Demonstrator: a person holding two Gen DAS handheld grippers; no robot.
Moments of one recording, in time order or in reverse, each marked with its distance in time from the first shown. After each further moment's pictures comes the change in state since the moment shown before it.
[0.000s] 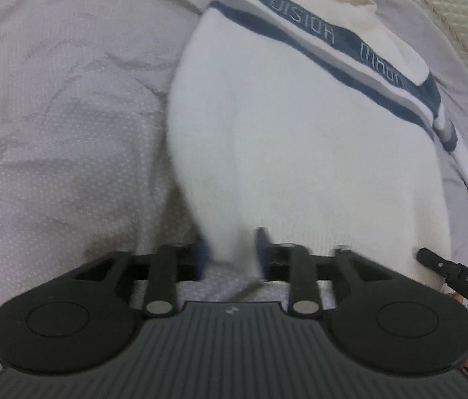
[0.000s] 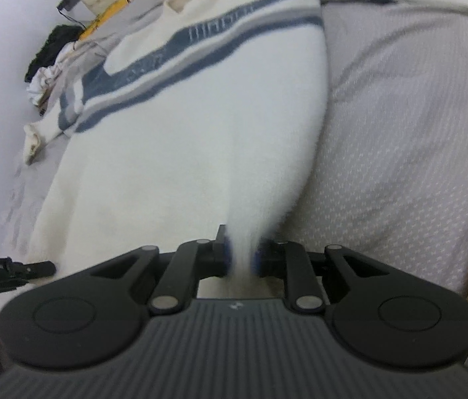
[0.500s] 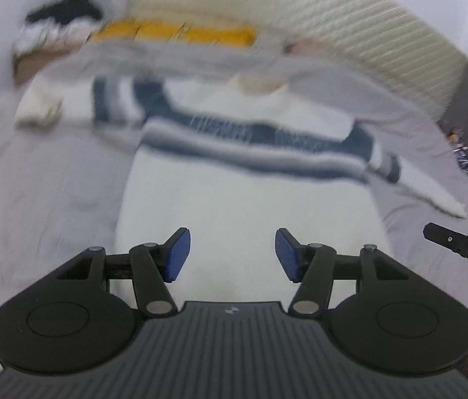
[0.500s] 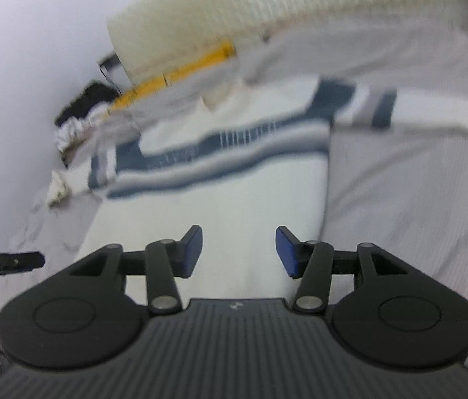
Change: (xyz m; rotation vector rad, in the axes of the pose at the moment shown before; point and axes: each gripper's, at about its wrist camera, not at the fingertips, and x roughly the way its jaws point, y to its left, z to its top) left arm -0.087 -0.081 -0.029 0.290 -0.432 -0.066; right arm -0.084 0.017 0.009 -0.189 -0.387 0.014
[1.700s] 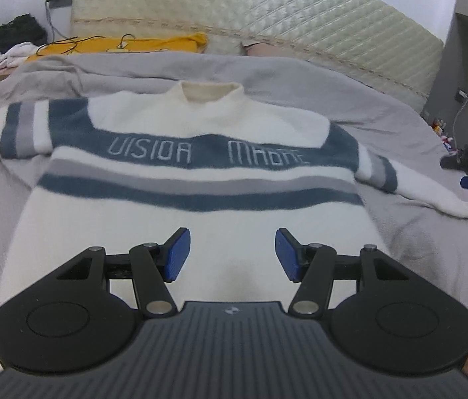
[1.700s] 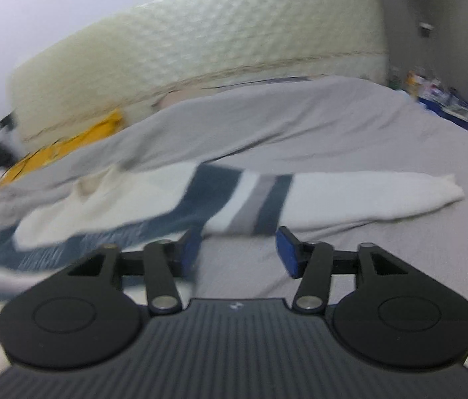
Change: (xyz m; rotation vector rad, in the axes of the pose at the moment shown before) left arm 0.179 -0.062 0.013 0.076 -0.049 -0.069; right arm 0.096 -0.112 0.082 0.120 -0.163 -0.393
